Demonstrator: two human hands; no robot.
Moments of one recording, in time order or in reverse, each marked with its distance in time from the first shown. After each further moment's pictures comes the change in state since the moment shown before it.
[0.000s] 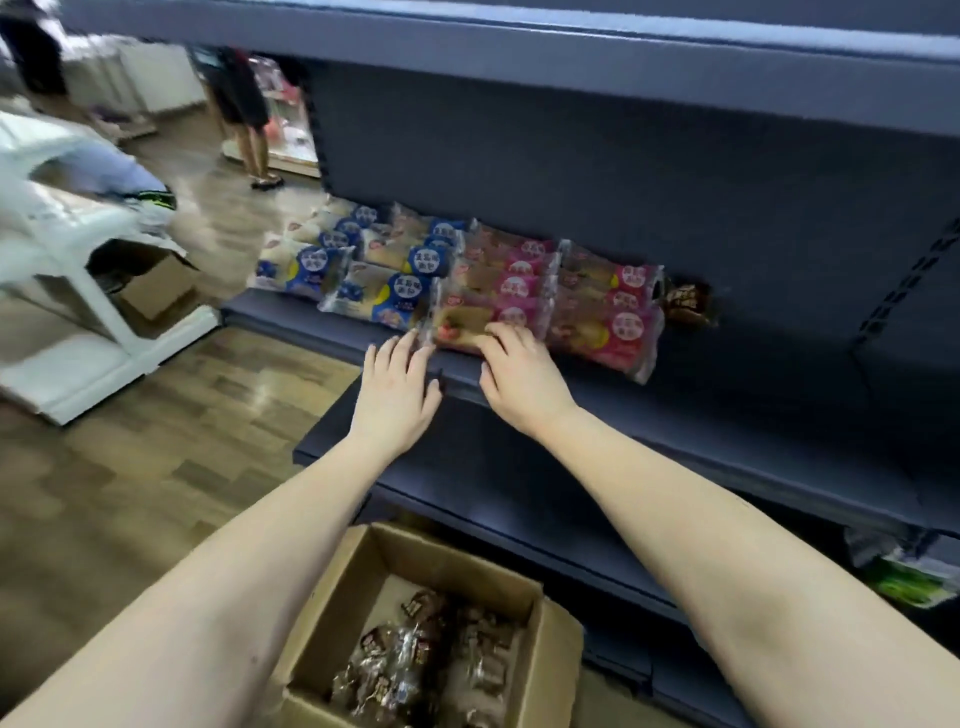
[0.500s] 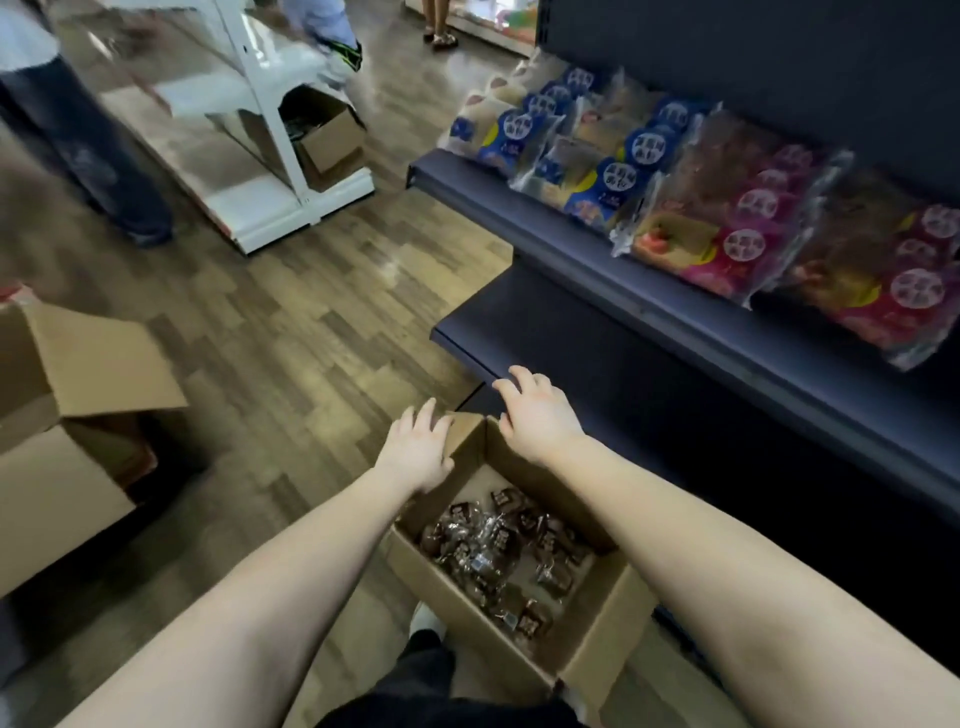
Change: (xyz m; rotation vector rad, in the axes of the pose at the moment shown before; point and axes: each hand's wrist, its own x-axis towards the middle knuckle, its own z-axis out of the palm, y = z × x) left_hand -0.197 -0.098 0.044 0.101 -0.751 -0.437; right_hand -0.038 -0.129 0.148 0.034 -0.561 -0.165
